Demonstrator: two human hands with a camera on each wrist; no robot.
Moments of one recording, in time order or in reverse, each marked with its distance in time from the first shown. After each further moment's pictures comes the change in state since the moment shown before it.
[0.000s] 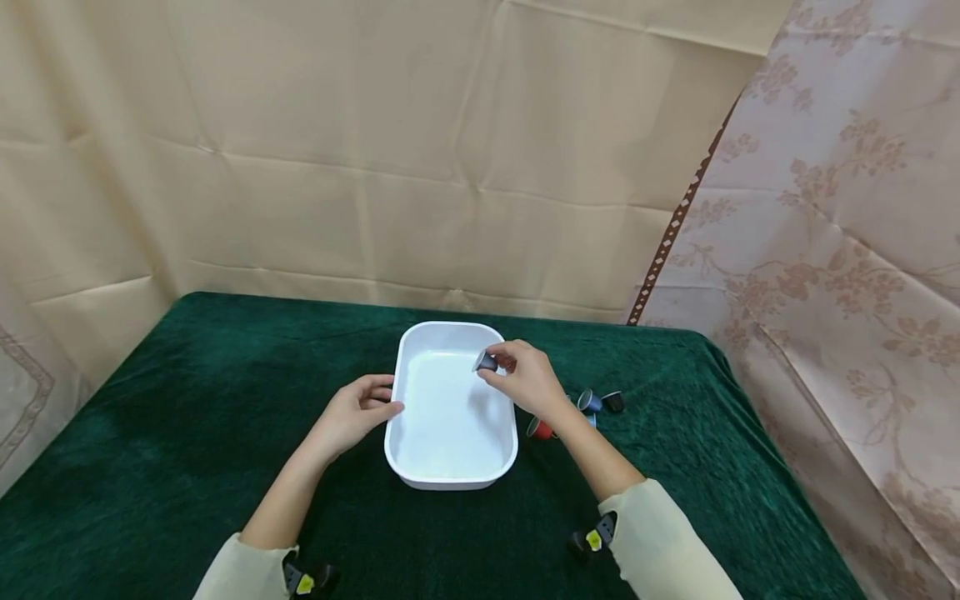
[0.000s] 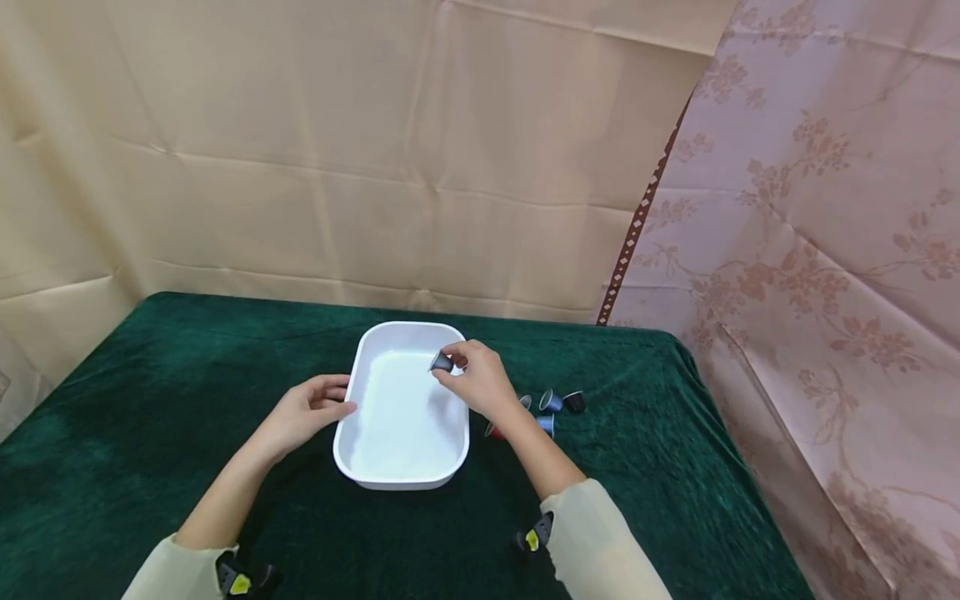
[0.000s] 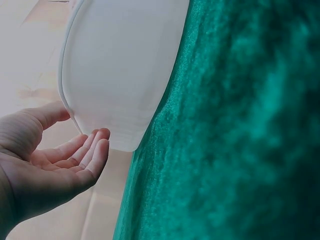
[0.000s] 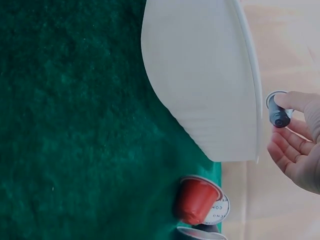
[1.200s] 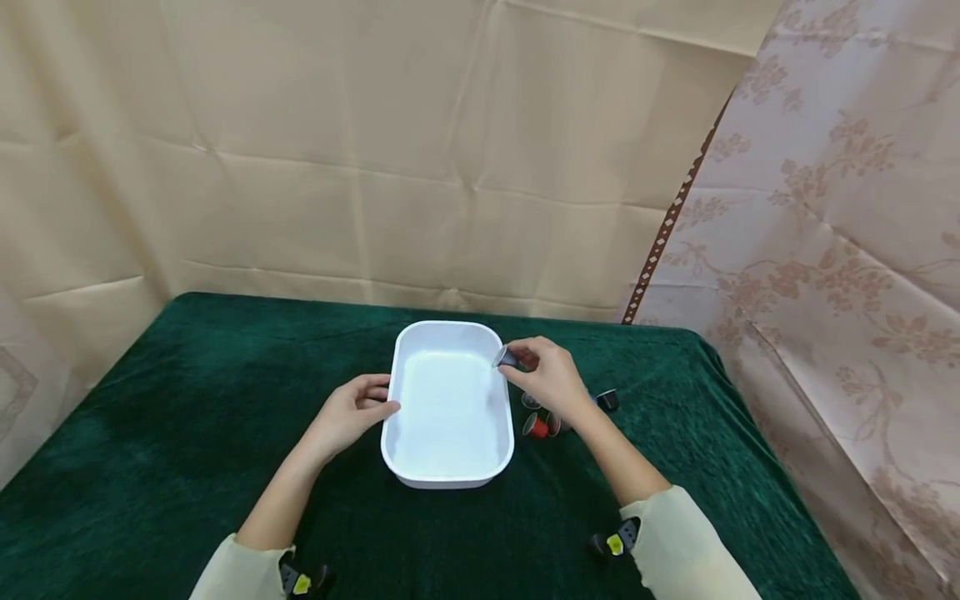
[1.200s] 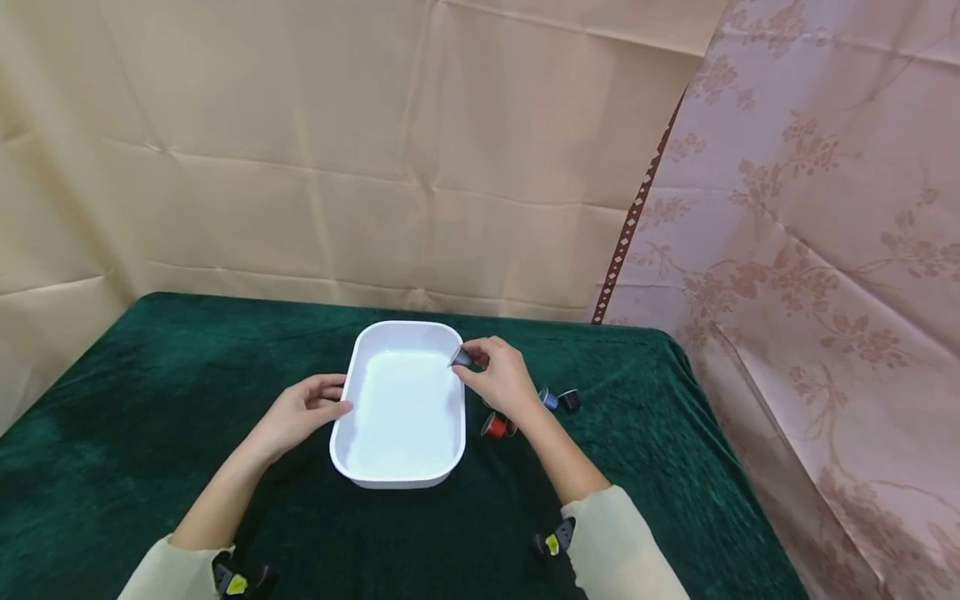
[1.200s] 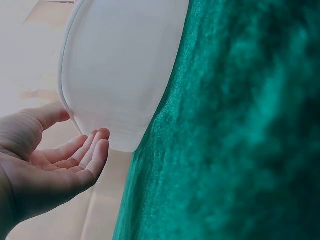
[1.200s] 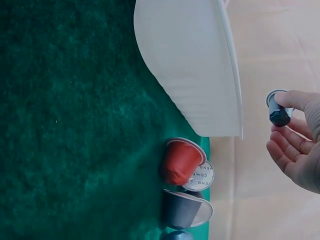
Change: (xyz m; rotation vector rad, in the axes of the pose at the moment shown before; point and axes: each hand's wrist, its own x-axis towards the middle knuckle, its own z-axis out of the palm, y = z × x) left_hand 0.000 -0.001 0.001 0.000 -0.005 -0.002; right_hand -0.014 0.010 -0.030 -0.030 0.025 0.013
